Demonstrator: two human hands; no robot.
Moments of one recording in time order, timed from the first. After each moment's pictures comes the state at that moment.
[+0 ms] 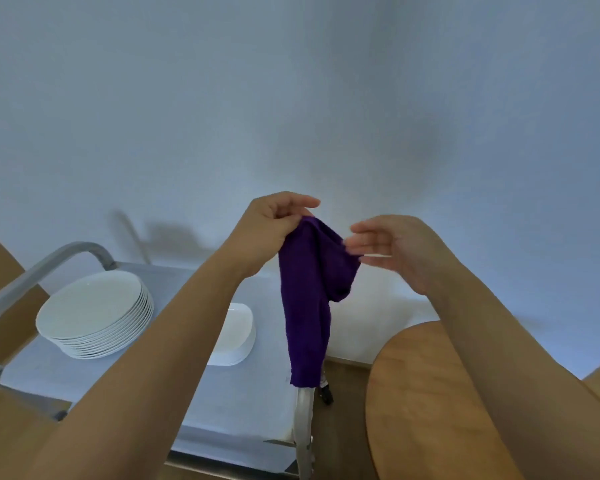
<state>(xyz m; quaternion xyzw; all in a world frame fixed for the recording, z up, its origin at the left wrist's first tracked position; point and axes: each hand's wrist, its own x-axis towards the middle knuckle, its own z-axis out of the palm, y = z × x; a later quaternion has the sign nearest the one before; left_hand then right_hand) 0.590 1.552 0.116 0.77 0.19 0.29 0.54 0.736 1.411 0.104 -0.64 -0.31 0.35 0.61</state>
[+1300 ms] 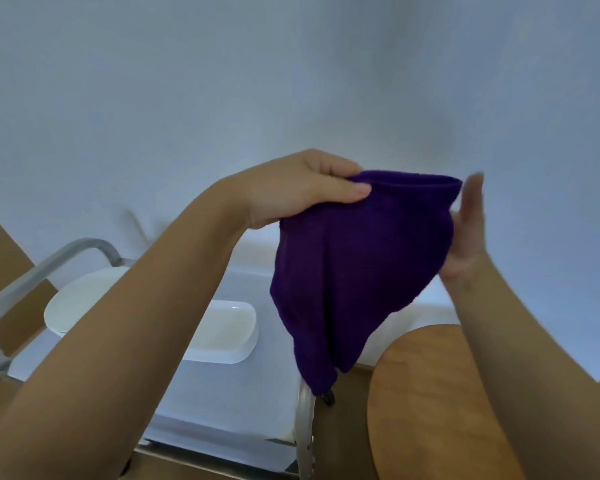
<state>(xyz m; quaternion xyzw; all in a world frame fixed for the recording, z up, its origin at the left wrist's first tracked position) 0.590 1.526 0.196 0.84 0.07 0.06 0.53 0.777 1.402 0.104 -0.18 -0.39 0.62 0.65</state>
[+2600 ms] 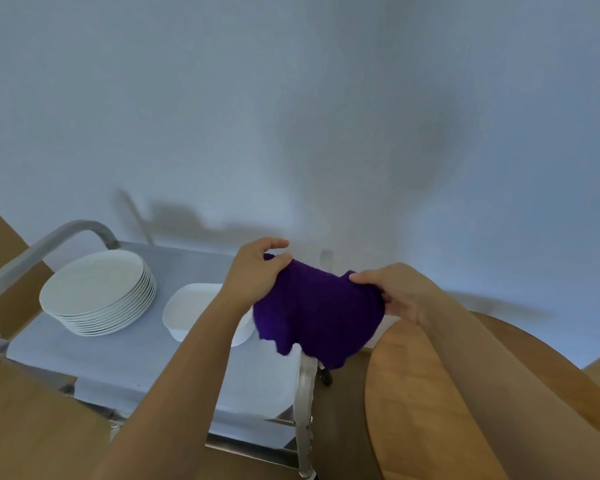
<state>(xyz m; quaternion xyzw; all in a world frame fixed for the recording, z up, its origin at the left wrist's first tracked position) 0.570 1.553 0.035 0.75 0.39 0.24 0.48 0.733 1.414 0.032 -0.71 -0.17 0.47 0.50</state>
